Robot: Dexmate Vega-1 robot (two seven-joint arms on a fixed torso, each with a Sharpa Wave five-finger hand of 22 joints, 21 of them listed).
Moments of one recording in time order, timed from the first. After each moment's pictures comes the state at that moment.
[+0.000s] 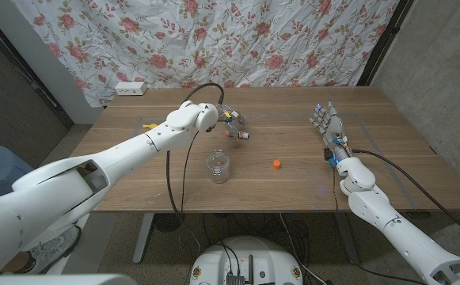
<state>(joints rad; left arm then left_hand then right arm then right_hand) 0.30 0.56 1.00 -1.52 0.83 0.20 -0.45 0.68 -0.17 0.64 -0.19 0.18 0.30 -0.16 0.26 0.18 0.35 -0.22 0.20 0.18 0.02 -0.03 0.19 0.17 -0.08 0.09 0.19 0.16 -0.97 -0.50 -0.32 -1.32 0.63 0.46 -0.03 0.16 0.11 0.19 0.10 0.22 0.19 -0.05 0.19 0.17 0.19 -0.02 0.19 0.19 0.09 -0.01 0.20 0.24 0.29 0.01 0.18 0.16</state>
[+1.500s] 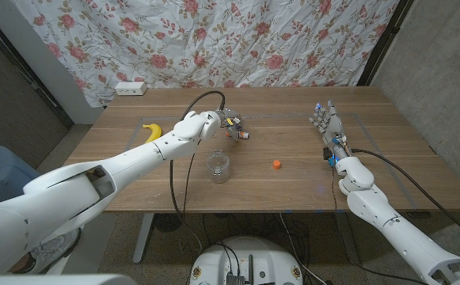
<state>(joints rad) 0.33 0.53 1.04 -1.46 0.88 0.28 -0.31 0.80 -0.14 0.52 -0.17 0.18 0.62 -0.19 0.30 0.18 0.69 -0.22 0.21 0.18 0.24 -0.04 0.19 0.16 0.08 0.04 0.19 0.16 -0.96 -0.49 -0.32 -1.32 0.62 0.46 -0.05 0.16 0.11 0.20 0.10 0.22 0.21 -0.06 0.19 0.17 0.19 -0.02 0.19 0.19 0.09 -0.01 0.20 0.23 0.29 0.01 0.18 0.16</state>
